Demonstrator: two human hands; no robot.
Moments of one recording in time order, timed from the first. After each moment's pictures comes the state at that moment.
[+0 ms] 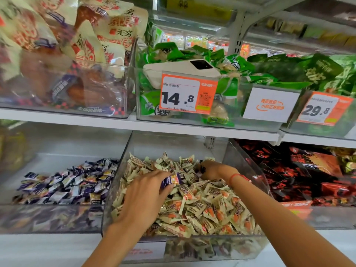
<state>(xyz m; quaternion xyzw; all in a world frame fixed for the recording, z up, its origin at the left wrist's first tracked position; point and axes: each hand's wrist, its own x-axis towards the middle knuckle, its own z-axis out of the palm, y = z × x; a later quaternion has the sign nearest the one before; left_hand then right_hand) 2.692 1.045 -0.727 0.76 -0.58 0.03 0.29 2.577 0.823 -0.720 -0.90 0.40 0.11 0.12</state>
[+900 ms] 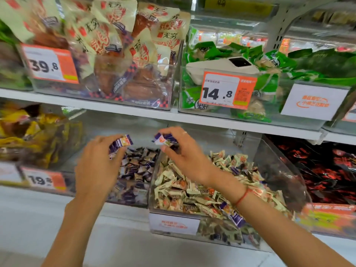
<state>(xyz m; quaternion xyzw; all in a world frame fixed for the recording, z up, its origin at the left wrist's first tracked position) 2.793 1.148 -0.693 0.84 -0.34 0.17 0.38 2.651 0.999 -0.668 -0.91 0.04 -0.30 0.27</state>
